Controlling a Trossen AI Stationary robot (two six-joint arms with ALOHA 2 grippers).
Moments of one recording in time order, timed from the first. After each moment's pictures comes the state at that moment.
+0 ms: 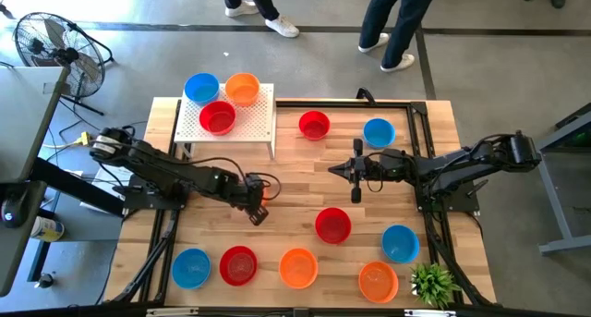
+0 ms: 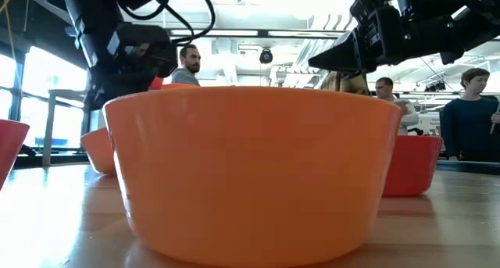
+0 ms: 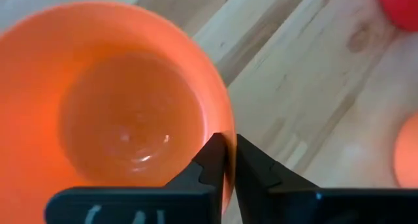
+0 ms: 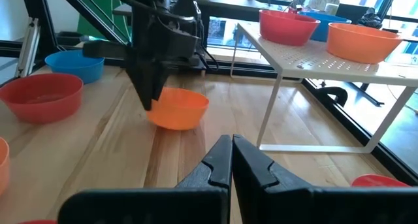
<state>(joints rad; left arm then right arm) -0.24 1.43 0.81 -0.45 -0.13 -0.97 -0.04 1.21 0.36 0.70 0.05 -0.10</state>
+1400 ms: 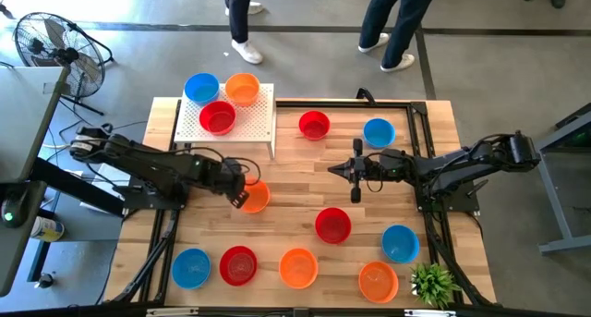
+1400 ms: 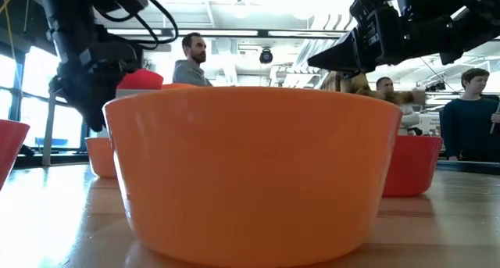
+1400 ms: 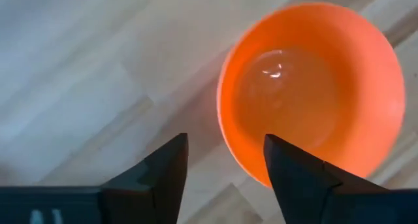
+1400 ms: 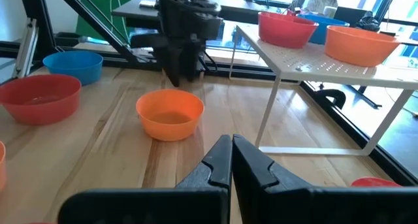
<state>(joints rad) -0.15 1.20 0.74 -0.81 -0.24 -1.02 -0.04 1.21 0.36 0.71 0.05 -0.10</state>
